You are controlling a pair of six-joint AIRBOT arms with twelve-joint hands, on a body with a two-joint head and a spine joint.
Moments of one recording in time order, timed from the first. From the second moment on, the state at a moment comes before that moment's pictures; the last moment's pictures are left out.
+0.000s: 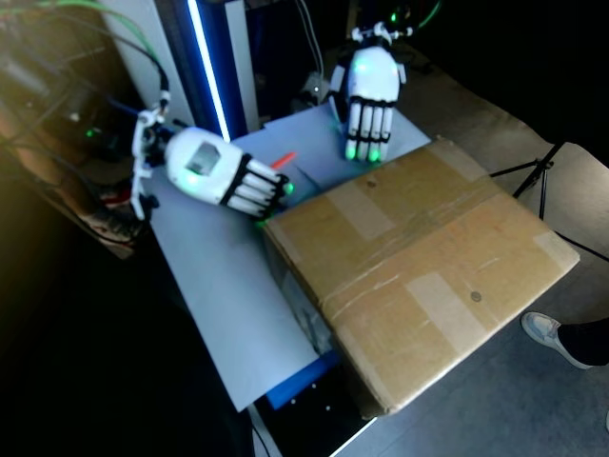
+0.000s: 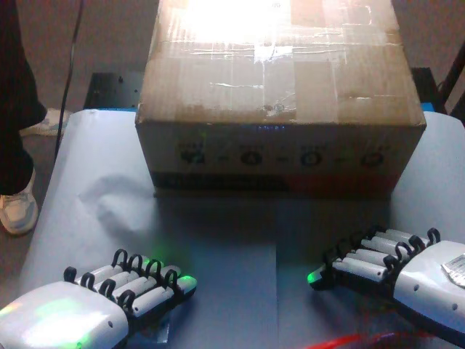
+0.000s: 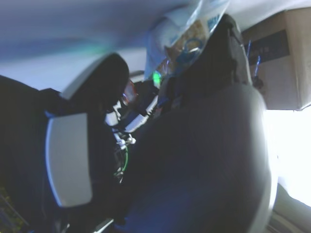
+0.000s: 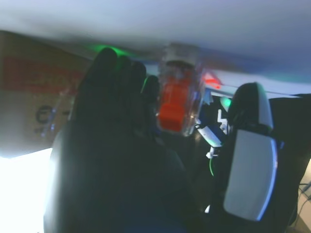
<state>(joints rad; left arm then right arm) 1.23 -0.81 0.56 2.76 0.73 -1.67 -1.17 -0.90 0.68 -2.93 -0.84 2.13</state>
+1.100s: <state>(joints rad) 1.23 -0.75 0.63 2.84 0.80 -1.94 -1.10 -0.79 0.64 -2.97 -0.89 2.13</state>
